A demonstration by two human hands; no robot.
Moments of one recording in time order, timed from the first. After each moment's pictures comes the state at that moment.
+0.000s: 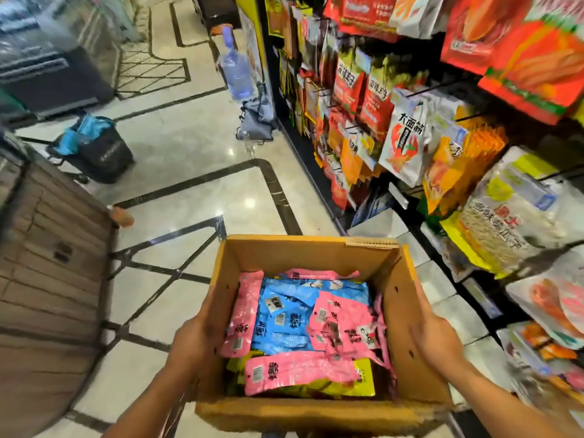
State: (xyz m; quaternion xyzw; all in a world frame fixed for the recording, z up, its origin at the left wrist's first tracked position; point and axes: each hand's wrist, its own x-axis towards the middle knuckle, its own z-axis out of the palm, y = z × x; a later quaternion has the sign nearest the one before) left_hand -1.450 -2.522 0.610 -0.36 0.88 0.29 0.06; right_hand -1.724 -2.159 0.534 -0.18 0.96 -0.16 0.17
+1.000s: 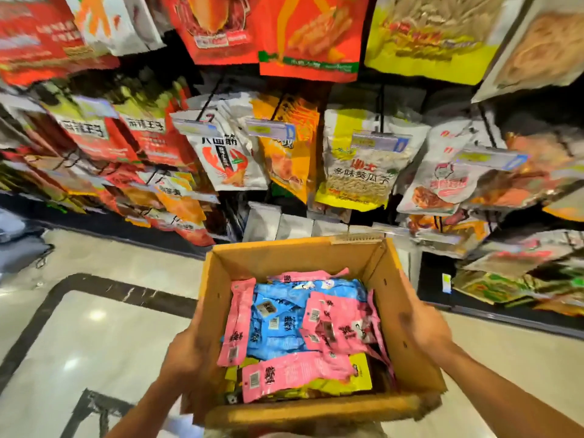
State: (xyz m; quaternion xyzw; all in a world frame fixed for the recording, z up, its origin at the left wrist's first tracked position) left_hand -1.827 -2.666 0.540 0.01 0.92 0.26 0.29; right_hand -1.693 -2.210 0.498 0.29 0.92 -0.20 0.16
